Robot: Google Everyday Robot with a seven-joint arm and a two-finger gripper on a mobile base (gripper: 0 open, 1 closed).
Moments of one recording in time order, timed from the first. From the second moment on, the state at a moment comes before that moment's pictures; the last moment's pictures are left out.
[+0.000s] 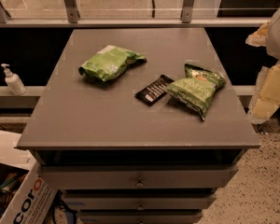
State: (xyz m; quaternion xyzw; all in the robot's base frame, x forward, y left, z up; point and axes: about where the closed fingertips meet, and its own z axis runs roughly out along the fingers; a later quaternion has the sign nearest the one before) arm 0.438 -0.217 0.976 -0.60 0.78 -0.03 0.16
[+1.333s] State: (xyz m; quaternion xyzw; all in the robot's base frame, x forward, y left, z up) arm 0.499 -0.125 0.939 -0.66 0.72 0.06 0.19
